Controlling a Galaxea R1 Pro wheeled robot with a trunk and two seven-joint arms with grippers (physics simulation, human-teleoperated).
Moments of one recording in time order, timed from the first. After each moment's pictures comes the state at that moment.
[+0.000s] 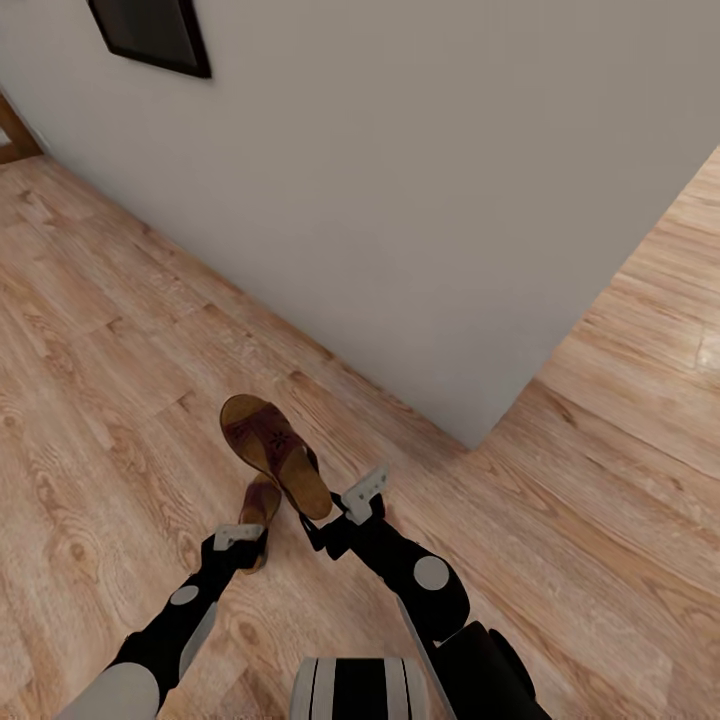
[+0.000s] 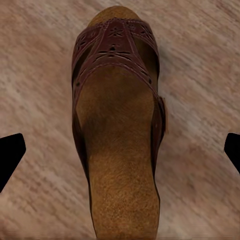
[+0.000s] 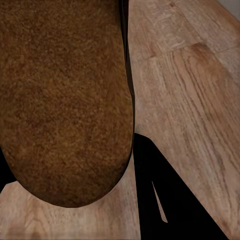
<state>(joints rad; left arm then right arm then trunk) -0.58 0.04 0.06 -0.48 -0.02 -0.20 -0.09 -0.33 0.17 0.43 -1.49 0.18 0.37 0.28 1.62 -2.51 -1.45</state>
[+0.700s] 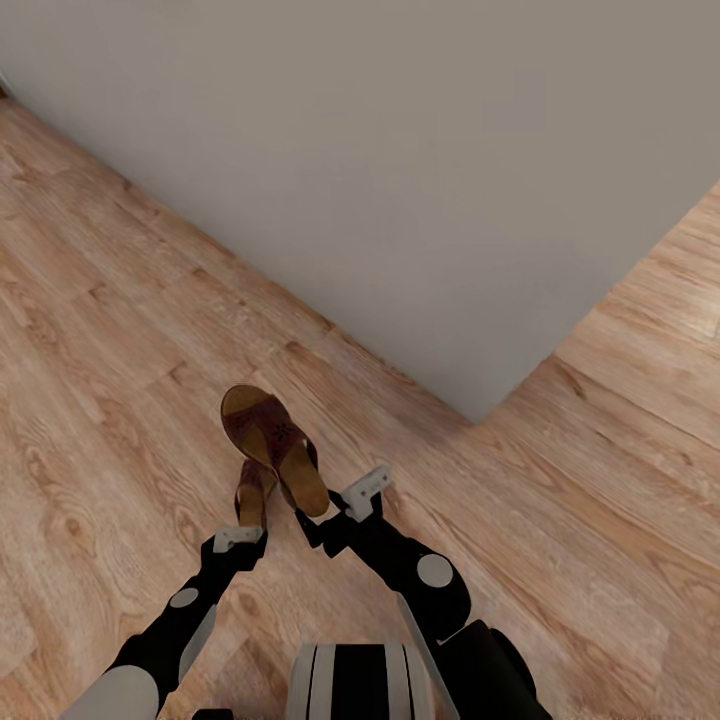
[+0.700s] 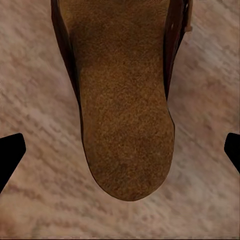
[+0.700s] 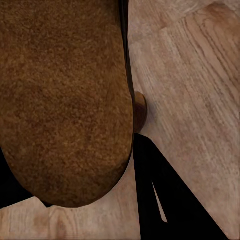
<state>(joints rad) -0.57 0.04 0.06 -0.48 -0.02 -0.21 -0.09 -0.33 0.17 0.43 -1.50 0.10 0.37 0.28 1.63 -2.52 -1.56</state>
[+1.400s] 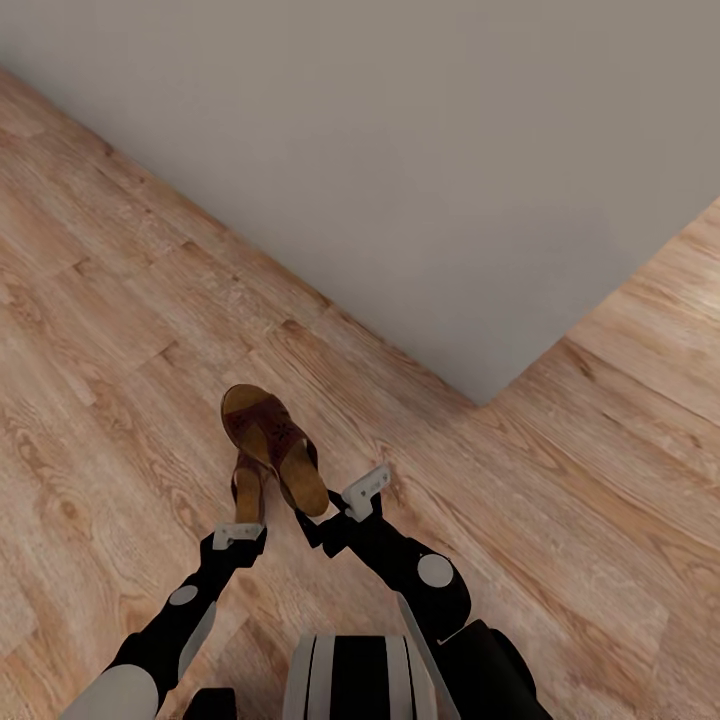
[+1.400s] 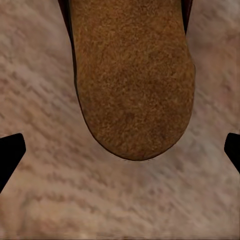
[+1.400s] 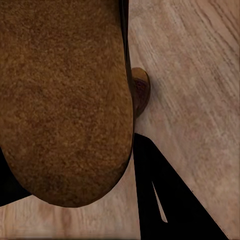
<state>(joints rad) -0.57 0.04 0.06 -0.50 -0.02 -0.21 -0.08 -0.33 0.17 0.43 -1.50 0.09 0.37 0.28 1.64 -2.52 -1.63</state>
